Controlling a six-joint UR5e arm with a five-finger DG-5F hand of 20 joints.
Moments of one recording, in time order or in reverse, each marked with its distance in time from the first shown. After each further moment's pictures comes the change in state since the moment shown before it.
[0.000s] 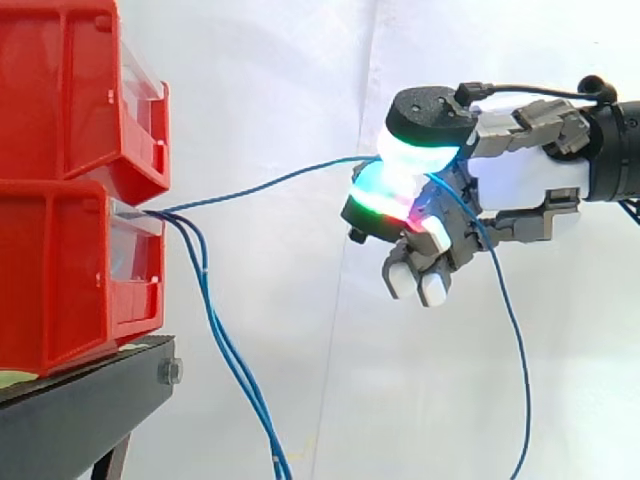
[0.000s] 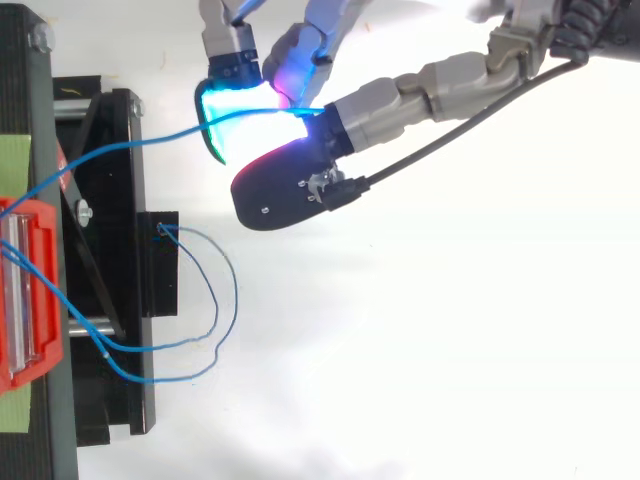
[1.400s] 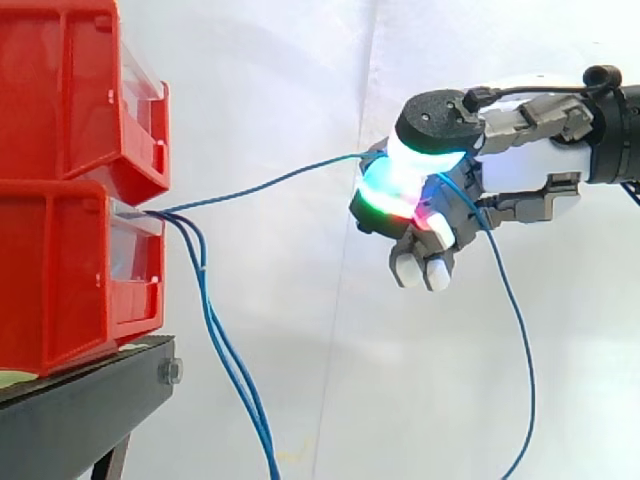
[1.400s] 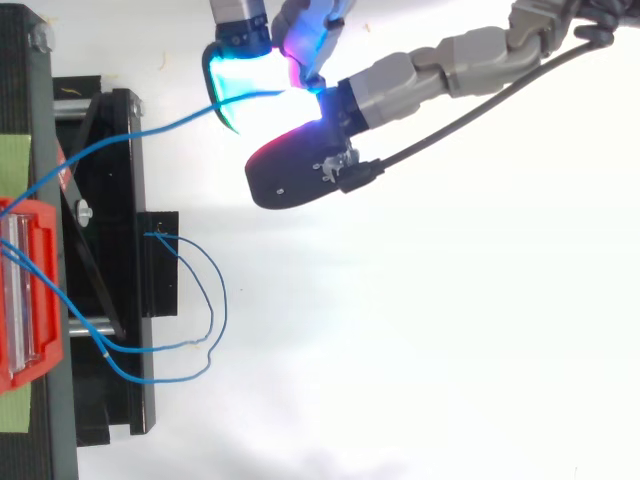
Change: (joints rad) arm -0.011 0.019 0.003 -0.012 -0.002 -0.138
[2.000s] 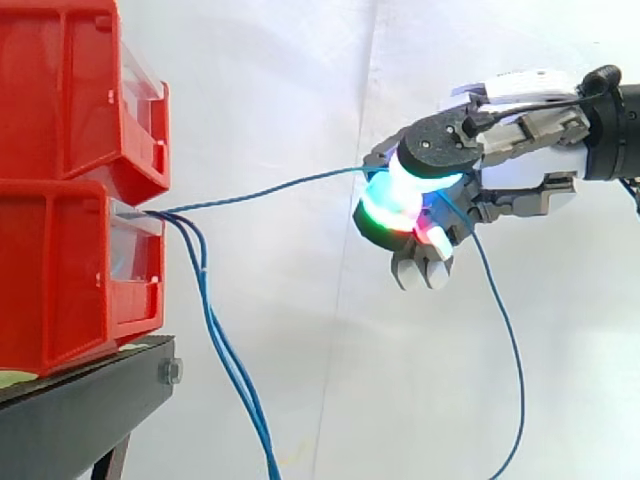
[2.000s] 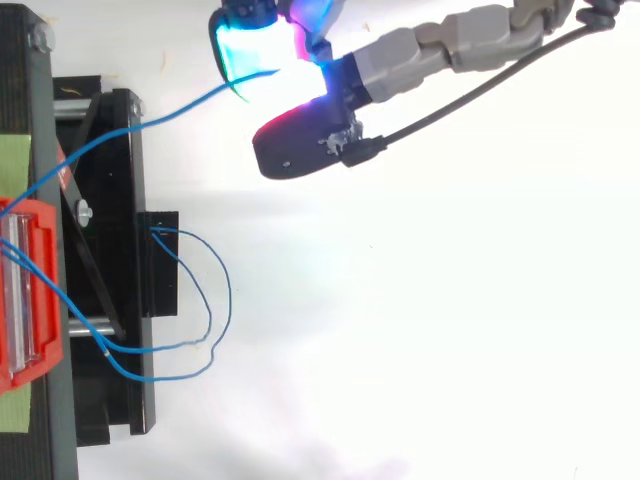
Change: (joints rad) arm -0.014 0.004 0.000 0.004 -0.002 -0.137
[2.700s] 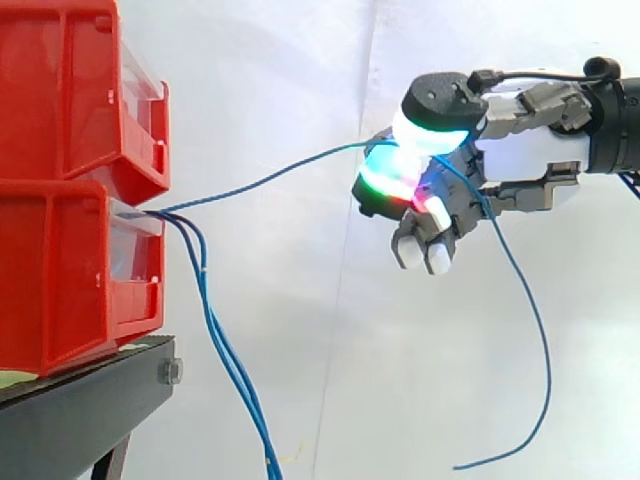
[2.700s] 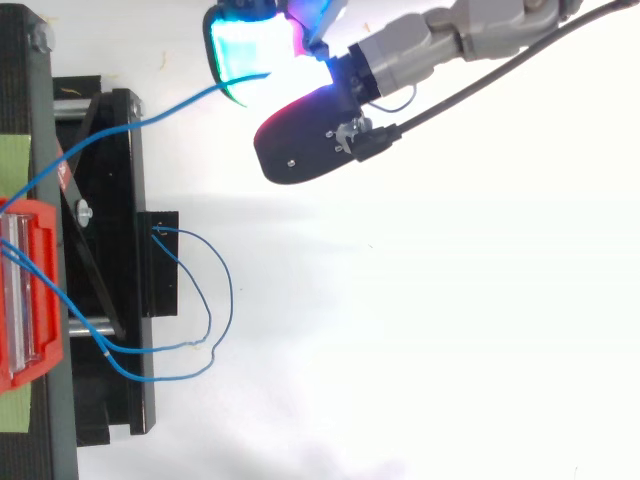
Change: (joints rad) arm -0.002 0.008 0.000 -0.004 -0.005 0.169
